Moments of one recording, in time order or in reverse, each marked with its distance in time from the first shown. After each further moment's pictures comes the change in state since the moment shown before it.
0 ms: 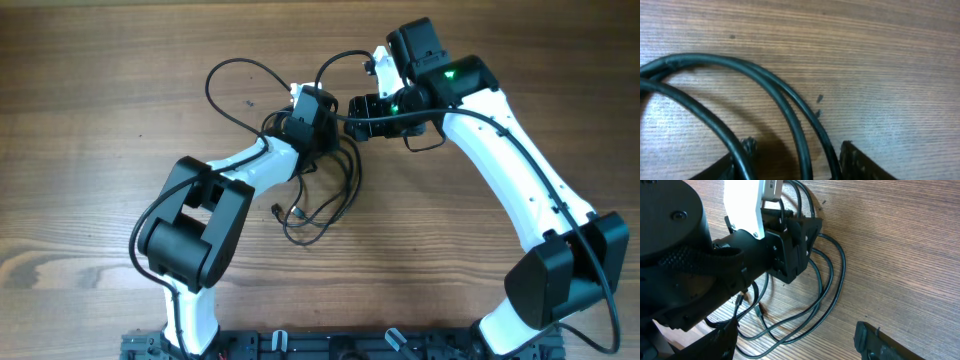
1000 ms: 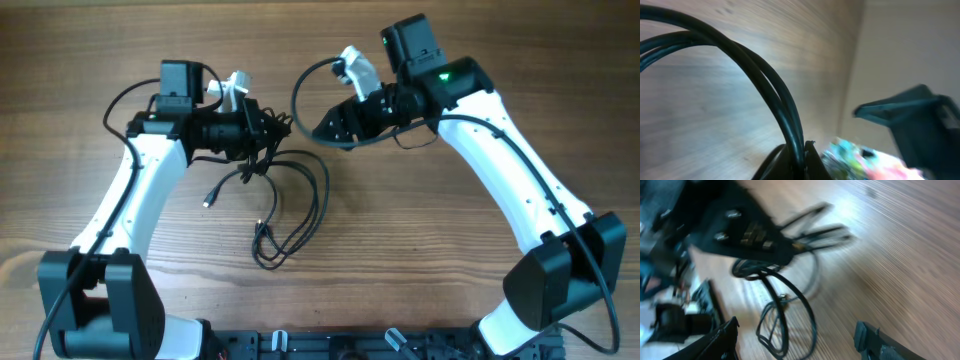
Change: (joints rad) left arm 0.445 -0.411 0.000 -0.572 1.032 -0.052; right arm 0.033 0.000 0.000 0.112 -0.409 -0.392
